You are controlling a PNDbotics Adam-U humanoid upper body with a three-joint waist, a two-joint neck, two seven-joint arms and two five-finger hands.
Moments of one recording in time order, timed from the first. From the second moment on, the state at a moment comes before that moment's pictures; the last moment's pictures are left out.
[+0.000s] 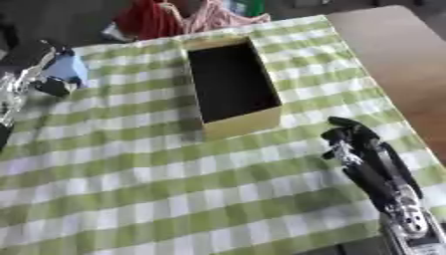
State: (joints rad) left arm -1.07 0.47 0.09 -0.57 -1.25 -0.09 0.00; right arm -0.20 -0.28 0.08 -1.70 -0.04 -0.07 0.08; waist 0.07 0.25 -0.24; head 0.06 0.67
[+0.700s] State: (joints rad) left arm -1.07 0.47 0.08 -0.65 -1.21 -0.12 0.06; right arm -0.19 -0.28 0.08 -1.70 -0.04 -0.08 0.09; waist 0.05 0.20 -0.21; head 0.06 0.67
